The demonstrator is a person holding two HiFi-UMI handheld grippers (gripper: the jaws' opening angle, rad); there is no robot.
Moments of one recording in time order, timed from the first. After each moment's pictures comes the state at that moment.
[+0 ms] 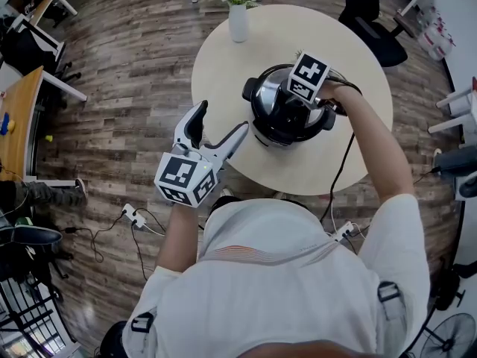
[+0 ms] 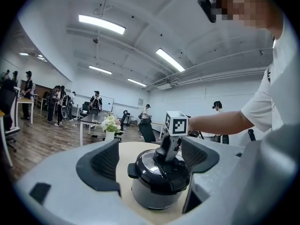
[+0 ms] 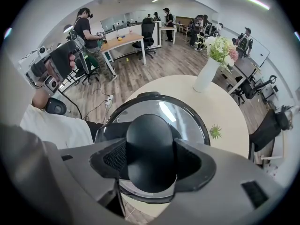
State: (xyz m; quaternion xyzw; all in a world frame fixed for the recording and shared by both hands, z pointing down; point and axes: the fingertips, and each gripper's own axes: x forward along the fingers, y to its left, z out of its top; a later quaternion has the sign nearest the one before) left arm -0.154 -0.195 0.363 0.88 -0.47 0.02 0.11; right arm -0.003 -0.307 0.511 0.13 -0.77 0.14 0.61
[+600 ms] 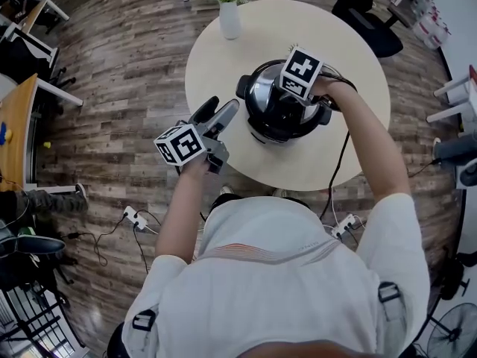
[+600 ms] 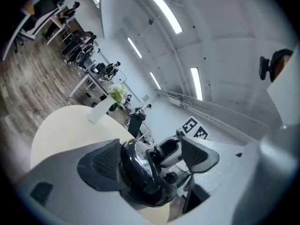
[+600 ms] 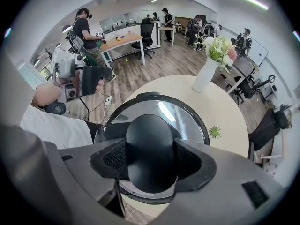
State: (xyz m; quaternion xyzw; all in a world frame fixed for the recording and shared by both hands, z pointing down) left arm -0.156 -0.258 0.448 0.83 -0.38 -0.16 0.38; right arm -0.004 -0.308 0.512 0.14 -0.77 0.14 0.61
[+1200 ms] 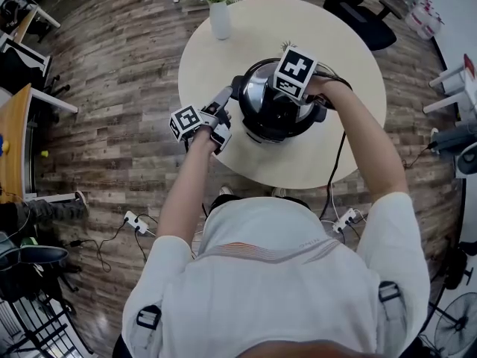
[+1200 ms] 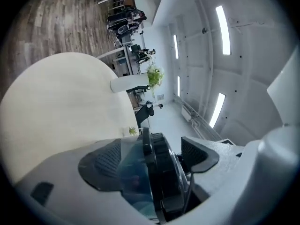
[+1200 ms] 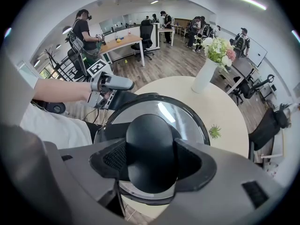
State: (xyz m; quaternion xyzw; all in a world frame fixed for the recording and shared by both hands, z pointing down) left arm -0.142 -0.328 0.562 0.70 -0.31 -0.24 0.59; right arm -0.004 -0.309 0.512 0.14 -0.77 0.14 0.60
